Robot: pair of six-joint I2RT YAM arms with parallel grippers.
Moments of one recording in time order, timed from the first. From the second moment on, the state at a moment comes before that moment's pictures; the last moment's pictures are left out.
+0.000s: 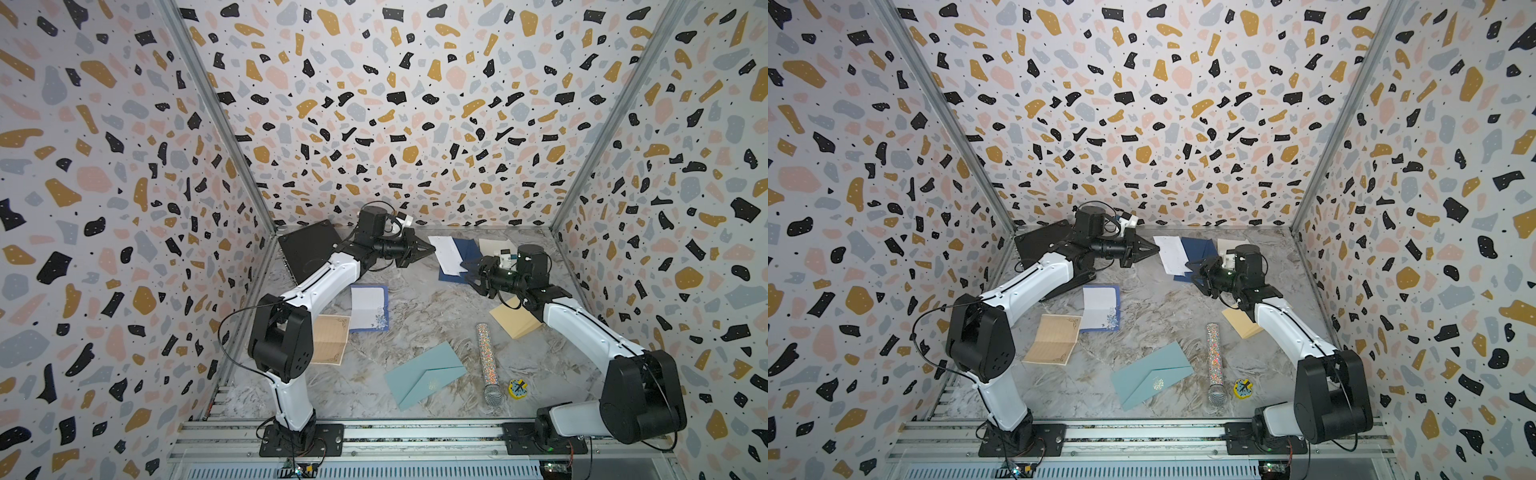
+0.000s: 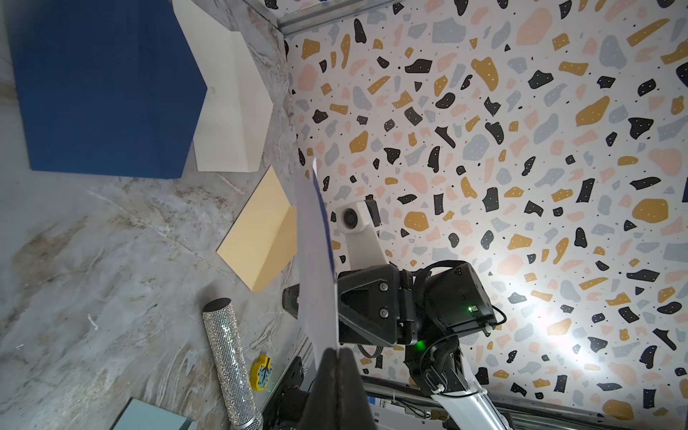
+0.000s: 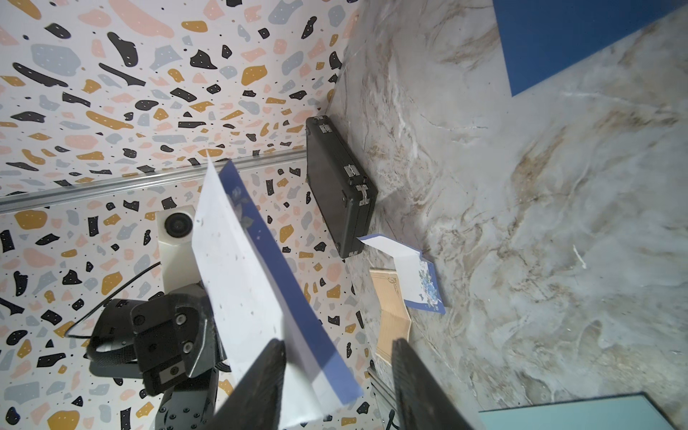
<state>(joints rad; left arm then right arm) -0.44 1.83 1.54 -0.14 0.92 -1.04 0.23 1.38 0.92 0.01 -0.70 1.30</state>
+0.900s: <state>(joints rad) -0.46 1.87 1.54 -0.09 0.92 -1.09 0.24 1.39 0.92 0.16 -0.72 1.43</state>
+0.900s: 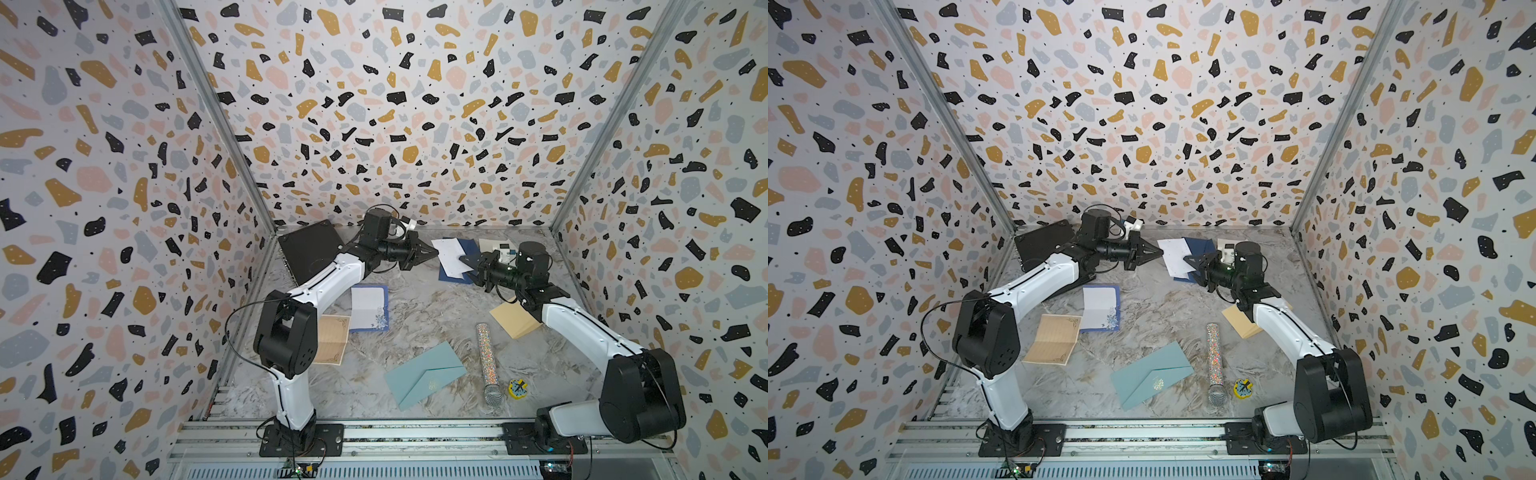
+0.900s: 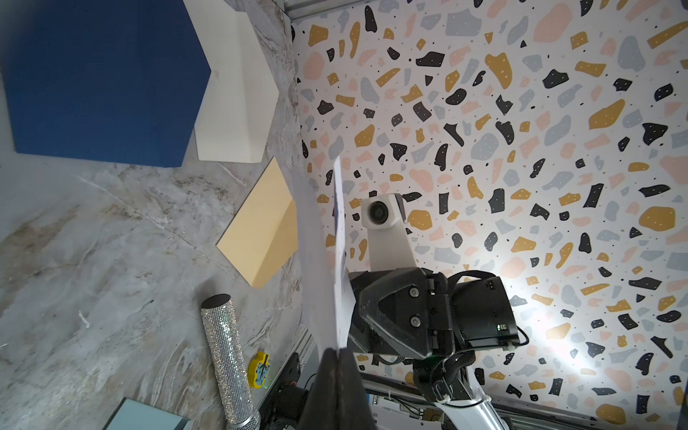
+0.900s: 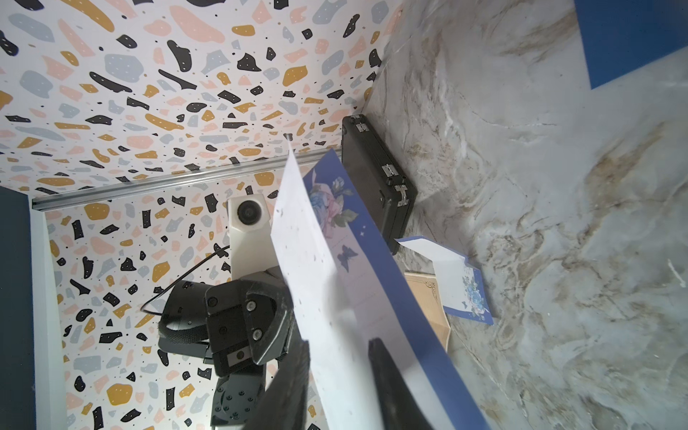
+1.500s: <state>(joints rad) -0.50 1.93 1.53 0.10 0.92 -1.26 0.27 1.43 0.94 0.21 -0.72 1.45</state>
